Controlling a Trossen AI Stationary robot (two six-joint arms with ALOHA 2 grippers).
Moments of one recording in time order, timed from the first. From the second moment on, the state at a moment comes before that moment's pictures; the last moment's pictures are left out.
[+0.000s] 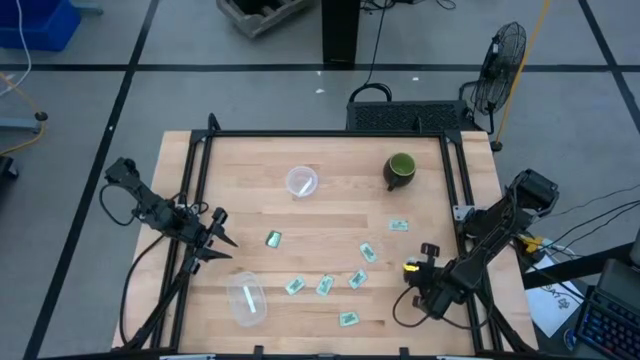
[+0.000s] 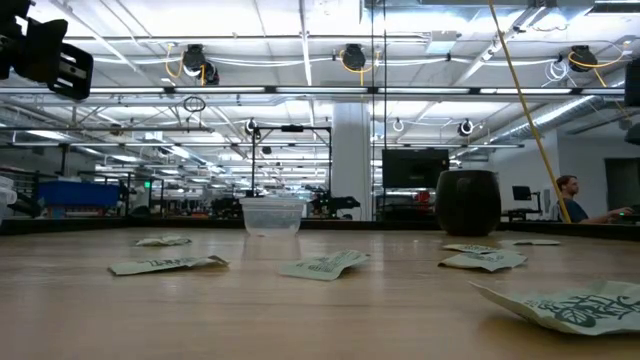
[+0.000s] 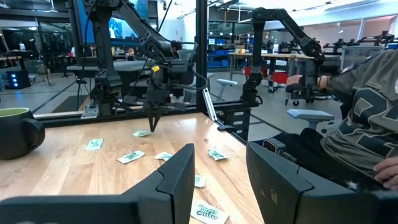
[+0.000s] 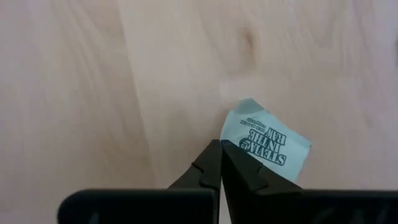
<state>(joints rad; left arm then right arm) -0.70 0.02 0.01 0.06 -0.29 -0.01 0.88 1.53 0.72 -0.70 0.41 1.06</state>
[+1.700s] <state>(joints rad) -0.70 0.01 0.01 0.06 -0.29 -0.01 -0.05 1.65 0.82 0.56 0.21 -0.10</state>
